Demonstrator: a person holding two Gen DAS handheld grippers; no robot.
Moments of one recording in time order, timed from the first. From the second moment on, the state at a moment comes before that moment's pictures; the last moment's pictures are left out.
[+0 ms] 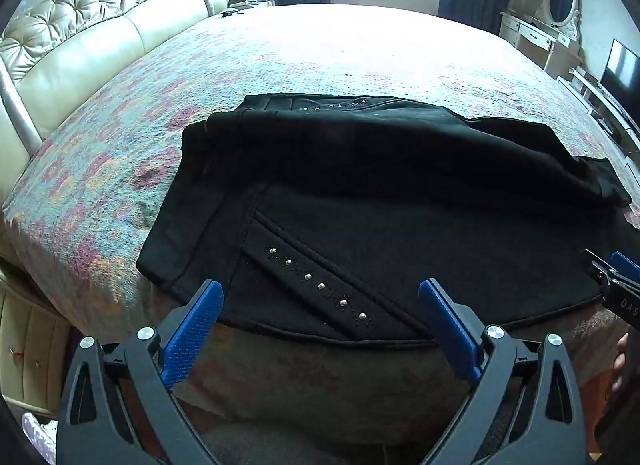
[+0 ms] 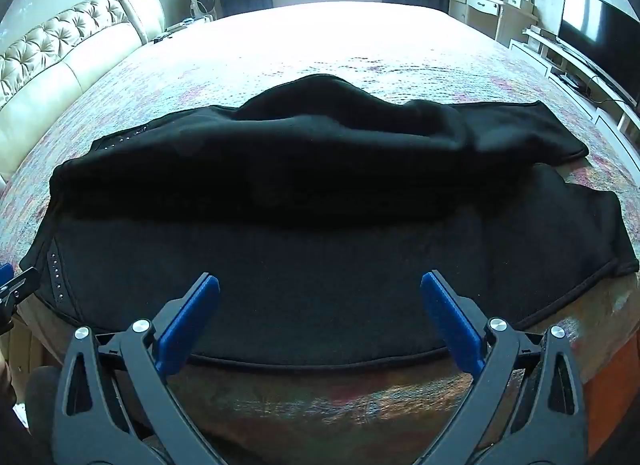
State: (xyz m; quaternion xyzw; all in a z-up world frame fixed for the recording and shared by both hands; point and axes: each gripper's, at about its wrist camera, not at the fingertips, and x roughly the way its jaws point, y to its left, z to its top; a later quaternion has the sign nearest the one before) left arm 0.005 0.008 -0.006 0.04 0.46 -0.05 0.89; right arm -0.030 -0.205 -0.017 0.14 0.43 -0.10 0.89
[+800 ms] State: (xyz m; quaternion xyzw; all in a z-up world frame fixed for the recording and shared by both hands) left arm 0.002 0.005 -0.008 0.04 0.46 -0.05 0.88; right arm -0.025 -0.195 -0.024 0.13 0.44 -0.09 0.88
